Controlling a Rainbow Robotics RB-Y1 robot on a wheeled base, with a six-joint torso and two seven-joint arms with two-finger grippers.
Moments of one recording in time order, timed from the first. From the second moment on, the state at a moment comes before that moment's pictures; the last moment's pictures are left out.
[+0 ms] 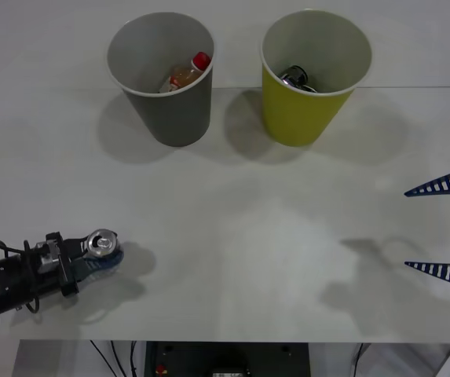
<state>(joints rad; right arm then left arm) 0.26 -1.13 -0.26 -2.01 1.31 -1.13 -0.09 -0.19 0.71 -0.36 -0.82 -0.60 -1.26 -0.93</state>
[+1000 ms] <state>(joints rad) 0.26 -1.13 -0.26 -2.01 1.31 -1.13 -0.09 -0.18 0.86 -0.22 -1.30 -0.90 -0.98 -0.25</state>
